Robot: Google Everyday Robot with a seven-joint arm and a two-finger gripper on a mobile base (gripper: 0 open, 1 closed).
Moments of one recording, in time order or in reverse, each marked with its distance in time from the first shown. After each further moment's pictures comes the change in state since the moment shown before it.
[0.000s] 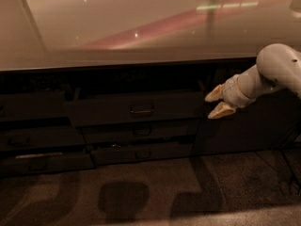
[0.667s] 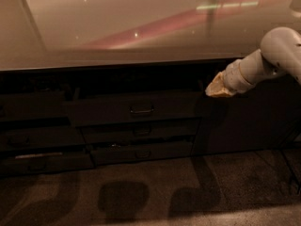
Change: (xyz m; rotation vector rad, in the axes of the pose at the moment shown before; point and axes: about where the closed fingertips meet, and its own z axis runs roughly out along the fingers) arm -0.009 -0.044 -0.020 0.051 -0.049 0.042
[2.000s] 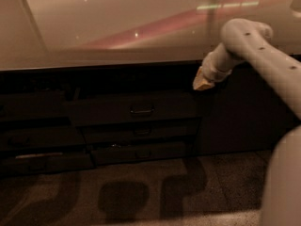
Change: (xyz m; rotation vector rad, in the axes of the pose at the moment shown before) arm -0.011 -0.049 0.050 -0.039 0.180 -0.017
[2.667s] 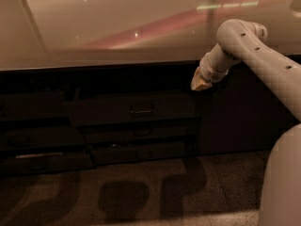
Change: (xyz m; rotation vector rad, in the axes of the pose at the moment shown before) arm -0.008 -0.002 0.010 -0.010 0.013 -0.018
